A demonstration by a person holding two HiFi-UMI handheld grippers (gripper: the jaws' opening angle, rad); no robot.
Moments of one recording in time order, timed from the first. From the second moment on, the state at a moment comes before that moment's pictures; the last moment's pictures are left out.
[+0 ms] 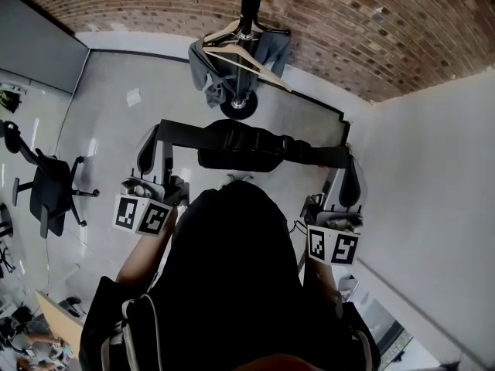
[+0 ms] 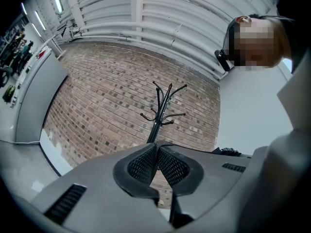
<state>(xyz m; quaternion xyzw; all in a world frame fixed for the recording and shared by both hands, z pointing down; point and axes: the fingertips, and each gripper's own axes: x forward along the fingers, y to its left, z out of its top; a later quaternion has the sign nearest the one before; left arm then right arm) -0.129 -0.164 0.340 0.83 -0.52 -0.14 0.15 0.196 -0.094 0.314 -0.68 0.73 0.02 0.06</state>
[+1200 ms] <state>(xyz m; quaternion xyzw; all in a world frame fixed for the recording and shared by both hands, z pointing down) -0.149 -0.162 0.329 0.84 -0.51 -0.14 0.13 0.175 -0.103 0.296 -0.68 0.73 0.04 0.06</state>
